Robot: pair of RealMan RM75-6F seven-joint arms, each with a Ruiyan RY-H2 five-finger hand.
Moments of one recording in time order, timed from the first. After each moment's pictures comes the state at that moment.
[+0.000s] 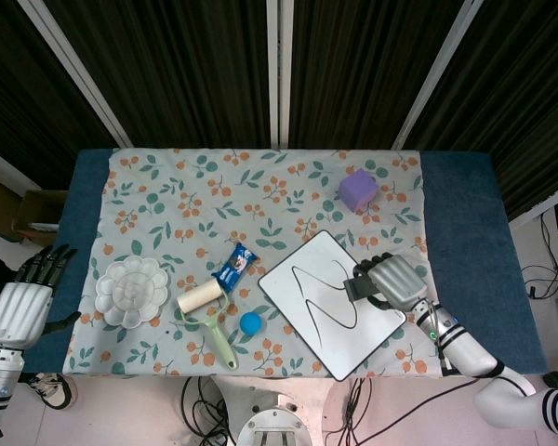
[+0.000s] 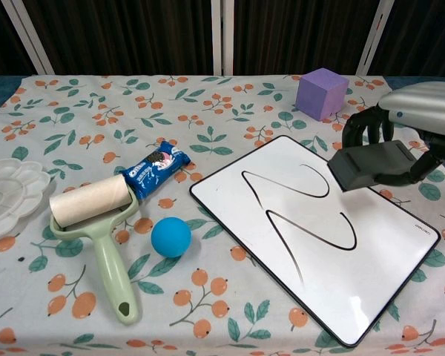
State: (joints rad) left arm -0.13 -1.13 -0.01 -1.57 1.58 1.49 0.07; right arm 0.59 -1.27 0.03 -1.63 -1.48 0.94 -0.21
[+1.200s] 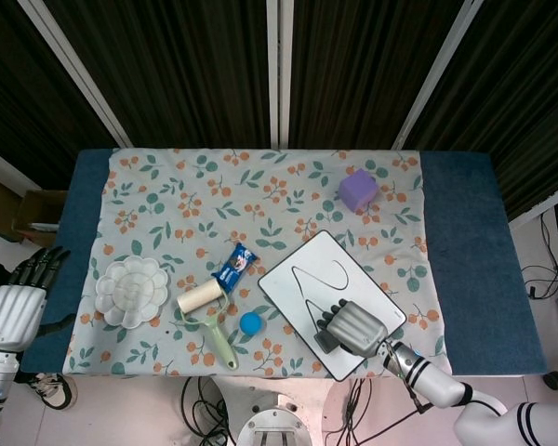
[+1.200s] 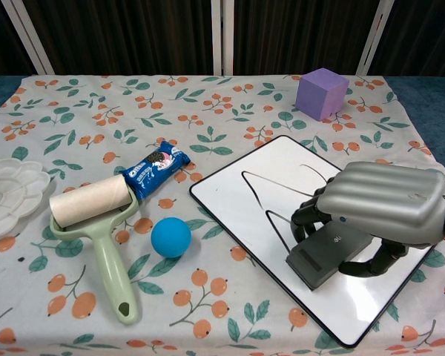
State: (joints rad) left arm -0.12 -1.13 -0.01 -1.54 1.58 1.50 0.03; right arm 0.61 -1.39 -0.06 -1.72 -1.55 0.85 -0.49
